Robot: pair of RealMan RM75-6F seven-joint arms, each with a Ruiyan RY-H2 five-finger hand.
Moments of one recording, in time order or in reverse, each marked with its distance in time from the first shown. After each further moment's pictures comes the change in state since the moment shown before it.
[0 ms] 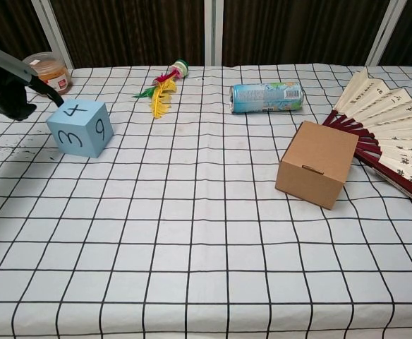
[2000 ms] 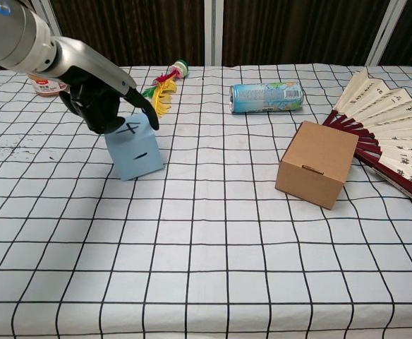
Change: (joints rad) left arm -0.389 -0.062 0.139 -0.264 0.056 0.144 -0.042; right arm 0.004 -0.023 0.006 0.066 0.033 -0.045 0.063
